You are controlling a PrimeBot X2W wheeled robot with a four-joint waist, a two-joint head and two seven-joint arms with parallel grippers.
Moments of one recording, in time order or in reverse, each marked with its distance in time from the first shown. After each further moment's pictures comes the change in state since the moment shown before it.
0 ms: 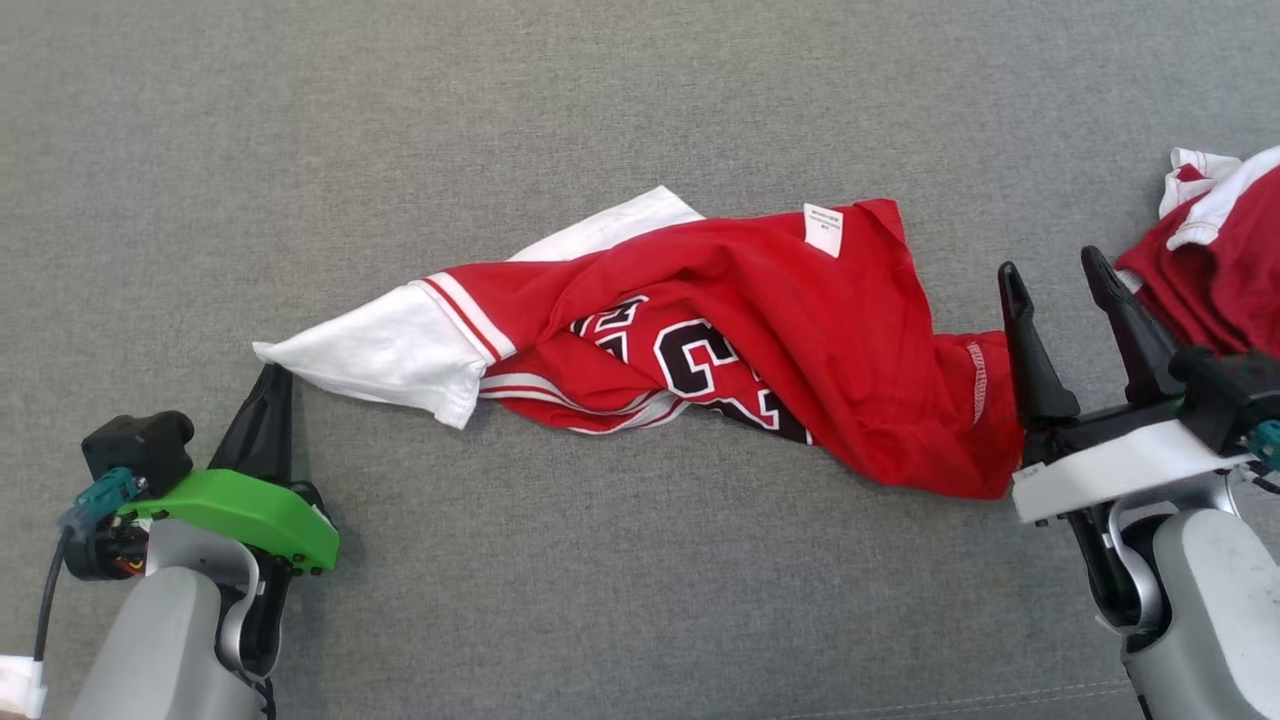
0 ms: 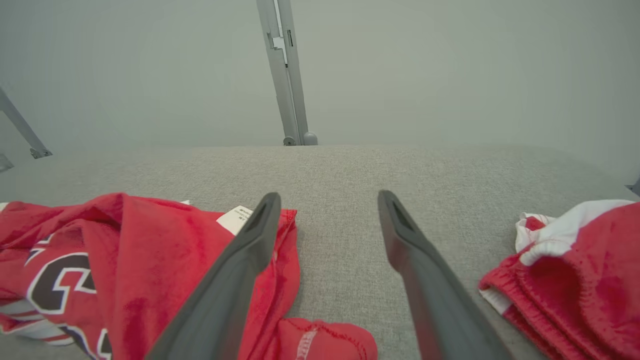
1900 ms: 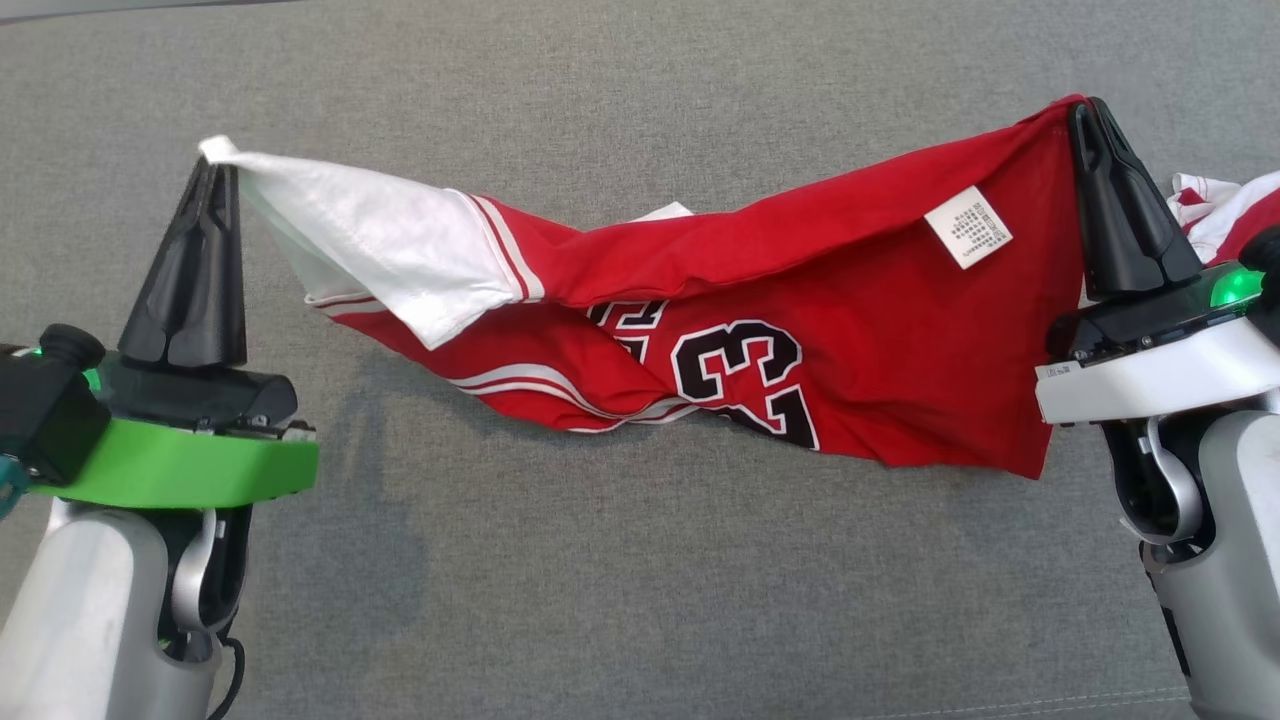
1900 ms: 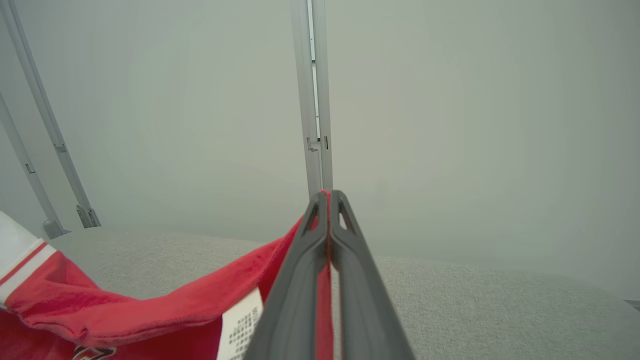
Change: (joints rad) left arm 0.033 0.096 -0.013 -0.661 0.105 0.141 0.020; right arm -0.155 -0.054 0.029 -0.128 0.045 0.000 0.048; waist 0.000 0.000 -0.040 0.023
